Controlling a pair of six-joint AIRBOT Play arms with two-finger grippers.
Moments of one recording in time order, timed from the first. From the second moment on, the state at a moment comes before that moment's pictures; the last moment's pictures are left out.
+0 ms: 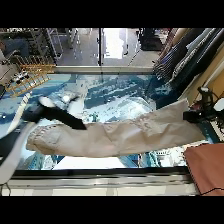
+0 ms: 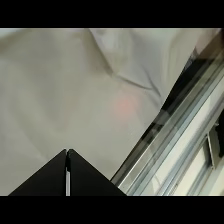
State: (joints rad) left arm -0.18 -1.68 1.39 0.83 -1.32 -1.02; right arm -0.33 -1.27 1.33 -1.47 1.23 1.33
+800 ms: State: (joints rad) left arm 0.03 -1.49 1.35 0.99 -1.31 -1.19; right arm 0.76 -1.64 1.35 -1.24 0.86 1.73
